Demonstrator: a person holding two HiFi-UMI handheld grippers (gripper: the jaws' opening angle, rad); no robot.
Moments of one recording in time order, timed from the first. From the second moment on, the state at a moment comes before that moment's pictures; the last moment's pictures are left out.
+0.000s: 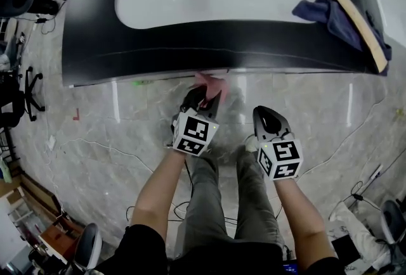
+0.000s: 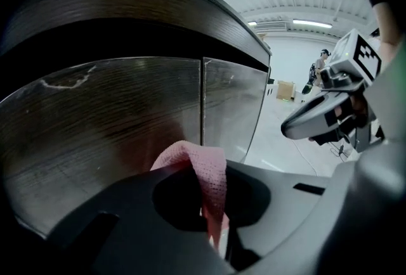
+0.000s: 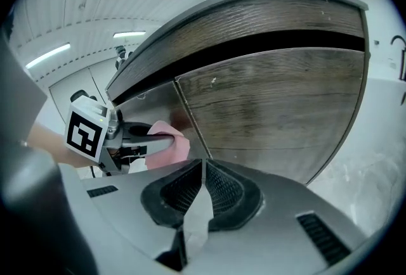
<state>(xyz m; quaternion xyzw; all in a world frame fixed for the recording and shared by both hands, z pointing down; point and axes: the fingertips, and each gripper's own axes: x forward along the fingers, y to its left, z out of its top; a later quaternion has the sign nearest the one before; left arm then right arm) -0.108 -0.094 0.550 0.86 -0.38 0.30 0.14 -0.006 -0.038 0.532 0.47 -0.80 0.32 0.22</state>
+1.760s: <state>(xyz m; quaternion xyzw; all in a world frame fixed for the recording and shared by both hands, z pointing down) -0.355 -0.101 0.631 0.78 -0.49 0.34 0.19 -0.200 -0.057 0.581 0.39 -0.82 0.33 0.26</state>
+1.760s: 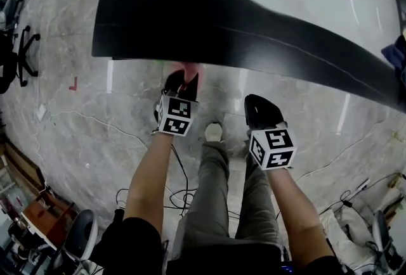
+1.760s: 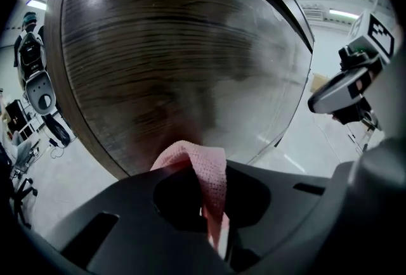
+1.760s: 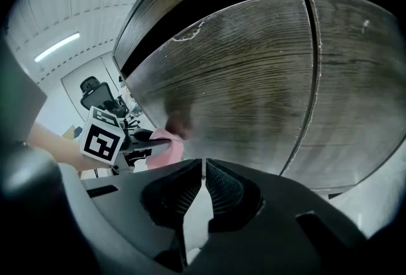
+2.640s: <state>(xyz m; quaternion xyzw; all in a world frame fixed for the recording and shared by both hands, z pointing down) -0.202 -0.102 0.629 0.85 -0.38 0.34 0.15 -0.106 -0.042 0.588 0.45 -0.79 0.35 0.23</state>
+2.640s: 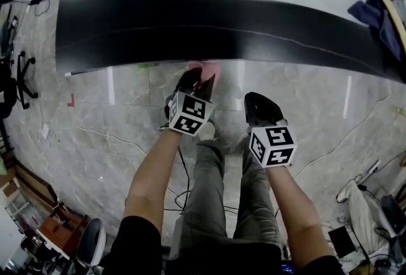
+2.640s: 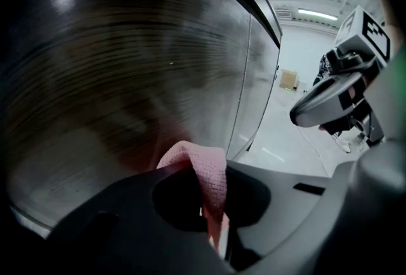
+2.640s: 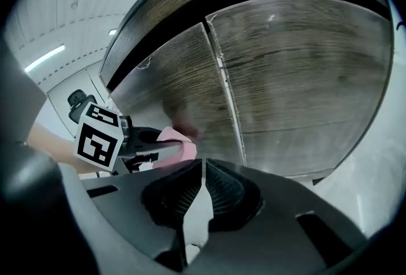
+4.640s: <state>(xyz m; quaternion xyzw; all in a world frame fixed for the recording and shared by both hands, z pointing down) -0.041 -0.038 0.538 0.86 -0.37 0.31 0.16 0.053 -0.007 0.532 0.49 -0.78 0.36 0.17</state>
